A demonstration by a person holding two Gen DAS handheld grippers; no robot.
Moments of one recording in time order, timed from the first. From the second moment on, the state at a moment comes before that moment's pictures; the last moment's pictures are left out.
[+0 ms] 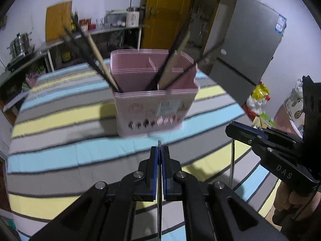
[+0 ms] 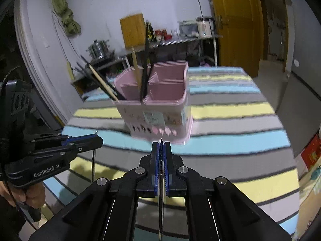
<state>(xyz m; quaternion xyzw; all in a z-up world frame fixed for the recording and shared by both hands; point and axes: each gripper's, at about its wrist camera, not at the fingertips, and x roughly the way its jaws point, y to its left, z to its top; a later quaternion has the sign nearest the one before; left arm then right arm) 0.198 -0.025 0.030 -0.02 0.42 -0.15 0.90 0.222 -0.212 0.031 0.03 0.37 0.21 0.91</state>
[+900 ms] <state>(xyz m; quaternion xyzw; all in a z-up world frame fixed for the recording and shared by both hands) 0.179 -0.022 0.070 -0.02 0.38 -0.15 0.91 0.199 -0.209 0.067 0.02 0.32 0.22 0.92</state>
